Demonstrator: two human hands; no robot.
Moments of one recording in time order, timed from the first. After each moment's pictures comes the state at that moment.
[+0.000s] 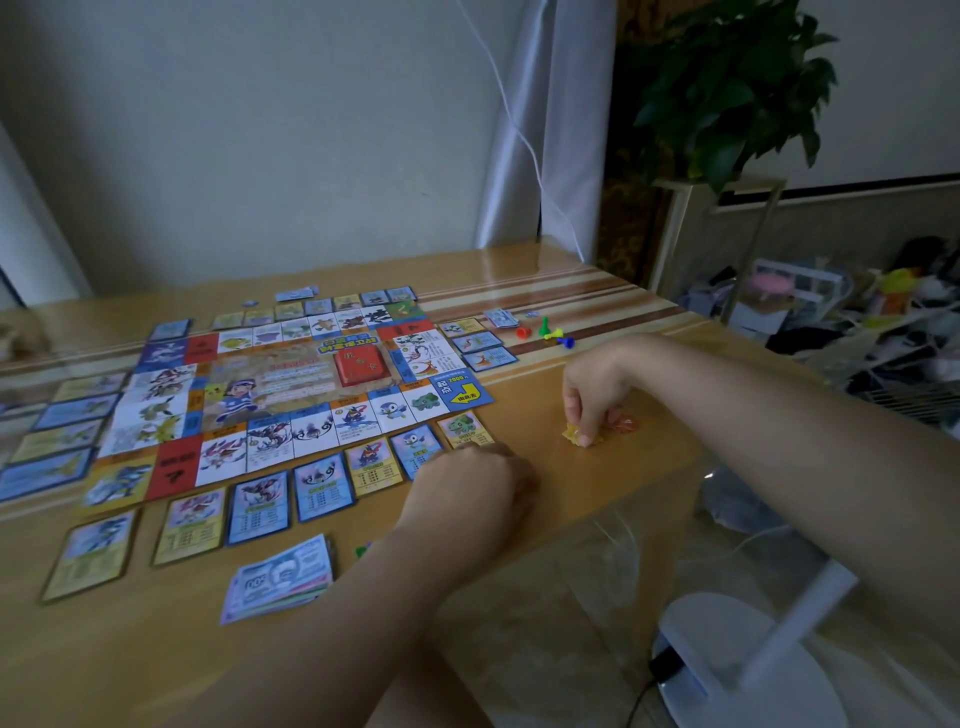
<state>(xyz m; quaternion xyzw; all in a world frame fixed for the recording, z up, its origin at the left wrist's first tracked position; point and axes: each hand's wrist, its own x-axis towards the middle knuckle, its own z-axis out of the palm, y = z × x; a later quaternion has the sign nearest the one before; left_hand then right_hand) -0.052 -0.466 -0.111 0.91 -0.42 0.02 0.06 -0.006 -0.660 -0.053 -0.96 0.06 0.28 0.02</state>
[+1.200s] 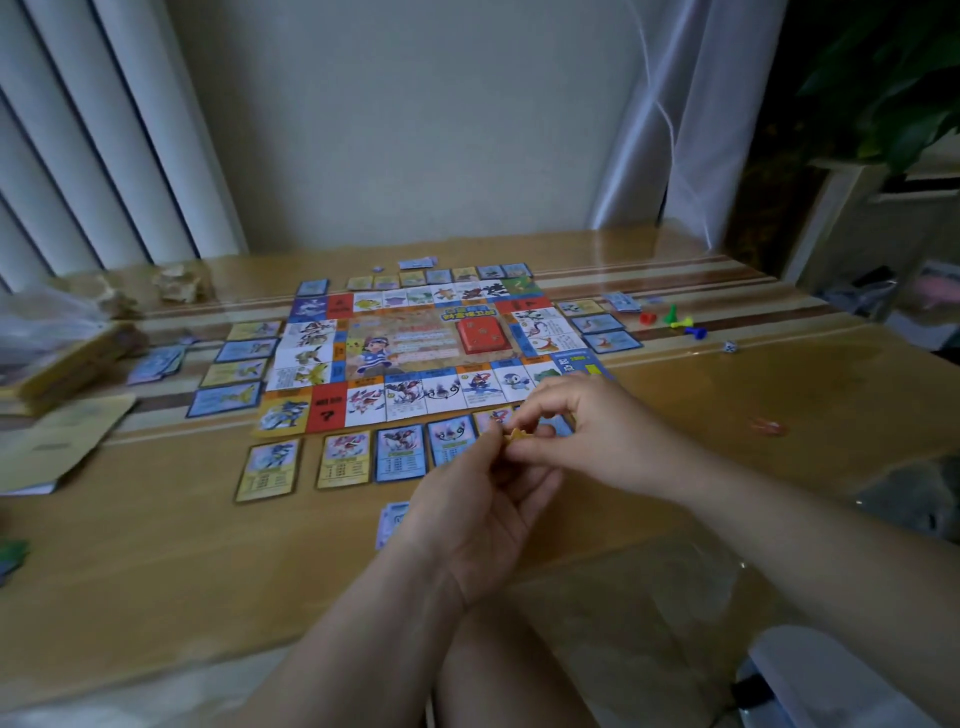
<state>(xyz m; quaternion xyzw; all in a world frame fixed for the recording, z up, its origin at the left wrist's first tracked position) -0.082 -0.387 -0.091 0.34 0.15 -0.26 0.89 -0.058 -0.523 -0.083 -0.90 -0.19 -0.06 0.38</state>
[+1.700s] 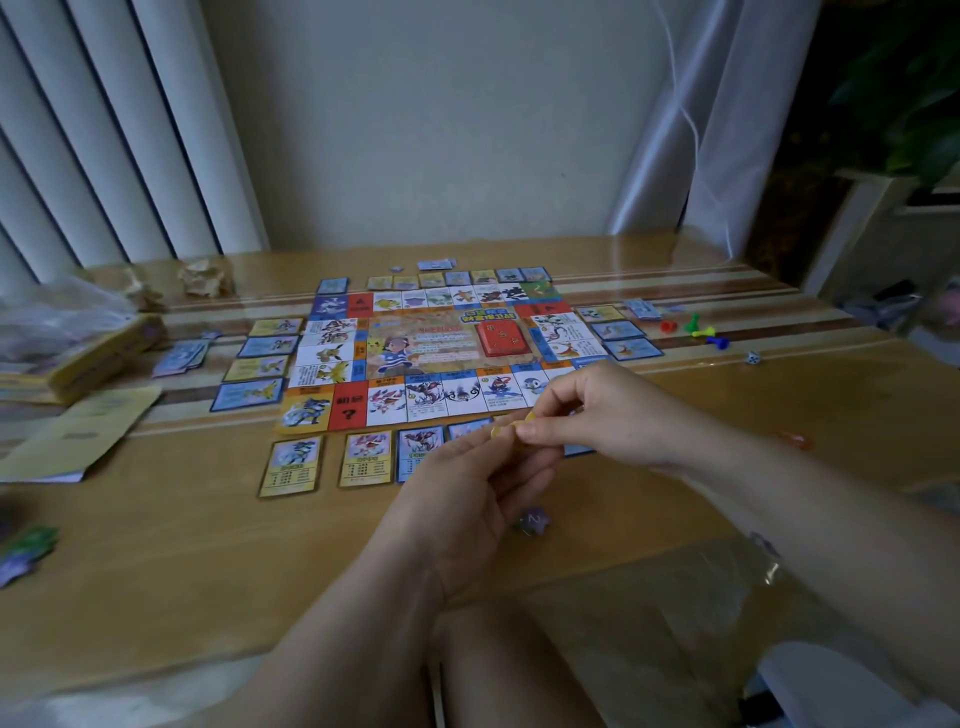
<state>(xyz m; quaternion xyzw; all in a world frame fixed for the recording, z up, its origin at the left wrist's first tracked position) -0.074 -0.360 -0.093 0.42 0.06 -0.25 0.87 -0.044 -0.511 -0.063 -0.90 -0.11 0.07 0.41</state>
